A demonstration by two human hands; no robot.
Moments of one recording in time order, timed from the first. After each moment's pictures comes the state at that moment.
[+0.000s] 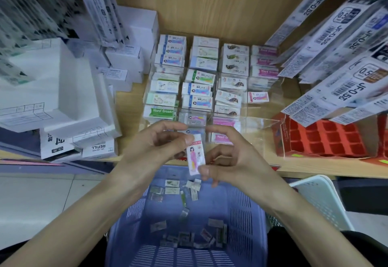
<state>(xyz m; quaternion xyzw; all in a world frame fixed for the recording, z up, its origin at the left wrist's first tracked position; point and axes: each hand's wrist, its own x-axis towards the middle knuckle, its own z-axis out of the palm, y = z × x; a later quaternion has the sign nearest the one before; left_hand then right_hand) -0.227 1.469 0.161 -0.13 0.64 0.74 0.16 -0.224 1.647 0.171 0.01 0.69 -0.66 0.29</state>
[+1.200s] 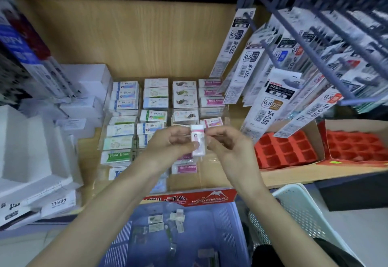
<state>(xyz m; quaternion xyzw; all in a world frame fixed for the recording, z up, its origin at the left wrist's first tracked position) -0.299 1.557 0.187 -0.07 0.72 0.65 0.23 -0.268 1.702 0.171 0.06 0.77 -0.63 -0.05</state>
